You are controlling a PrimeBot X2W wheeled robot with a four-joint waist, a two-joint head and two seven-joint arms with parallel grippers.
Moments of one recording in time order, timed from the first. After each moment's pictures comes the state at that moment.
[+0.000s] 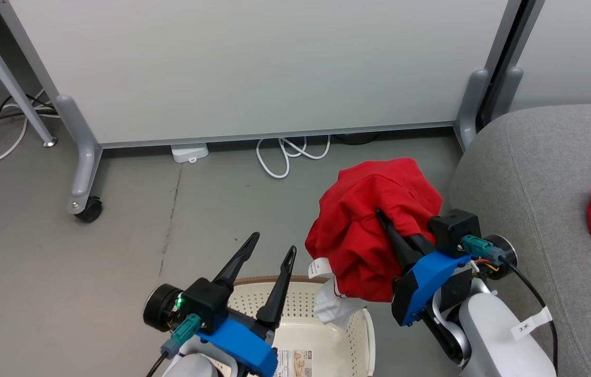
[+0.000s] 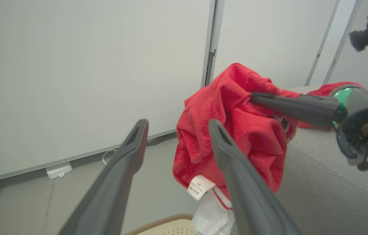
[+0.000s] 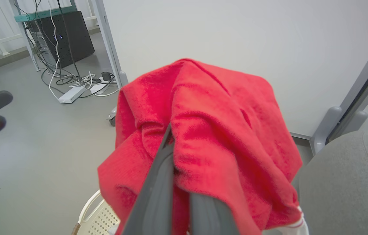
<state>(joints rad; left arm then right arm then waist) -0.26 0.16 -0.62 0.33 -0.41 -0.05 -0.26 -0.39 -0.05 0.28 0.44 0.17 0.13 -0.01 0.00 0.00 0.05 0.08</state>
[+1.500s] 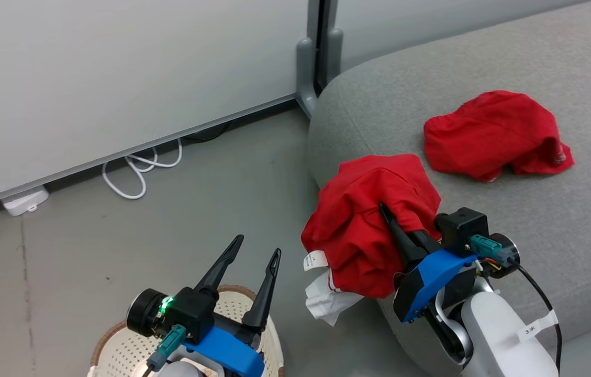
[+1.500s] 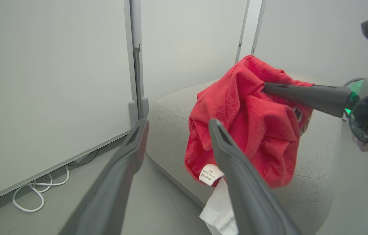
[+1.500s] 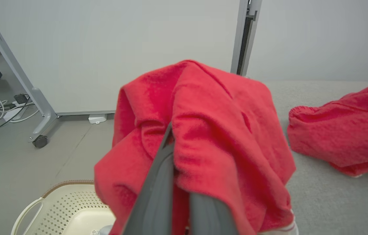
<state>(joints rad) -0.16 0.11 -0.43 0.28 -0.22 -0.13 -0.26 -0.39 -0.05 0.27 0.44 0.19 0.13 -0.04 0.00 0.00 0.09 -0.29</state>
